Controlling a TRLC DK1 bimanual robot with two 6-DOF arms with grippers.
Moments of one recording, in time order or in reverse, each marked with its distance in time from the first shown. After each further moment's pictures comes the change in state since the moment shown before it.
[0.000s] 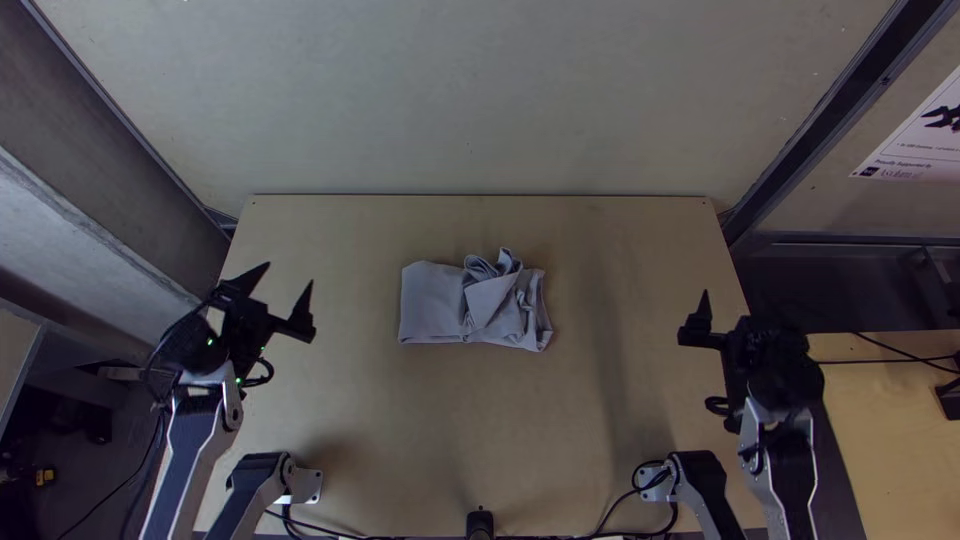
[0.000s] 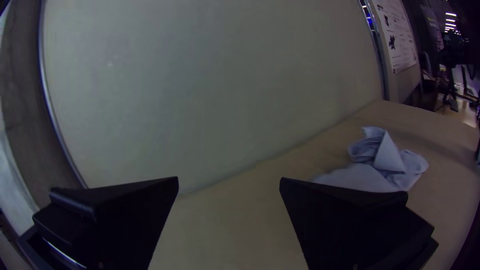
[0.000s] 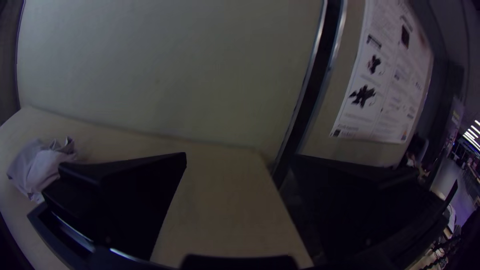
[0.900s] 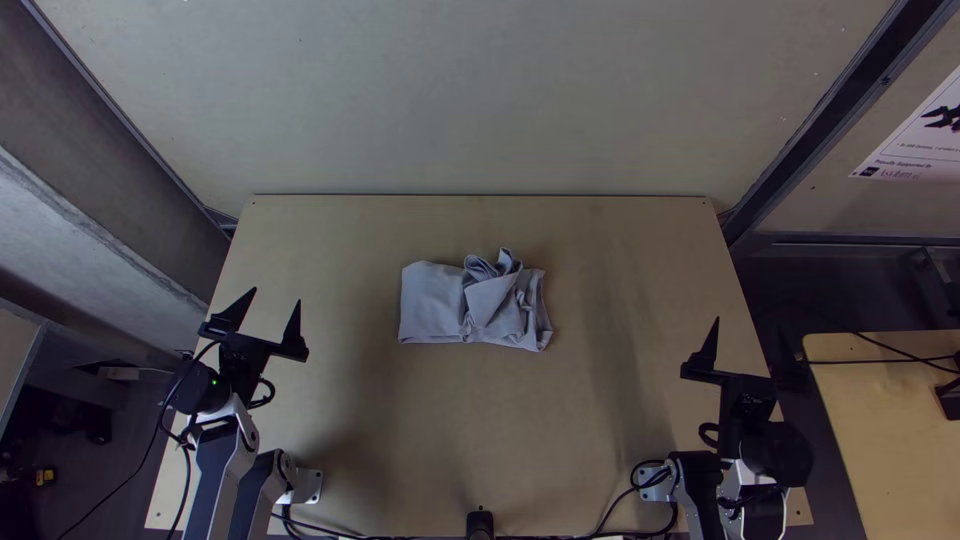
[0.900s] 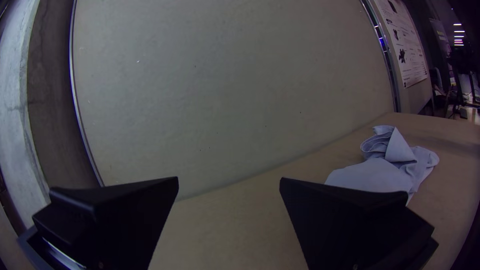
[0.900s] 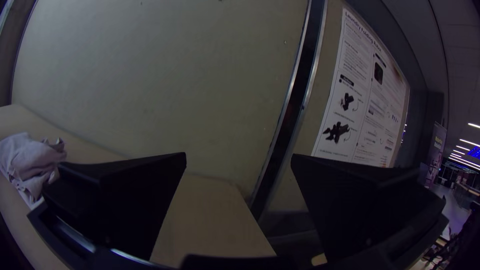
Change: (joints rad) left arm 0.209 -0.069 -0.306 0.369 0.169 -0.083; right arm -0.008 -0.433 -0.274 0.128 0.006 -0.135
